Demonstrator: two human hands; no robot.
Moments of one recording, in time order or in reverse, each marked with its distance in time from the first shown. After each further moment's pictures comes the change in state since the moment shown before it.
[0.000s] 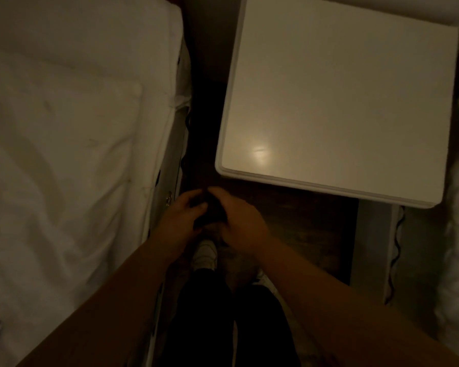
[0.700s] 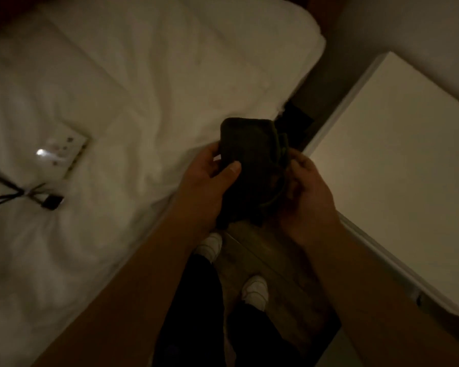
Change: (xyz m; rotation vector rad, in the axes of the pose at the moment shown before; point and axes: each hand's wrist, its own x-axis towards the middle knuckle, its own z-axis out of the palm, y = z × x) left_hand -0.112 0.036 -0.034 -0.482 0.219 0.553; right_hand 0.015 -0.135 -0.050 1.270 -0.053 0.391
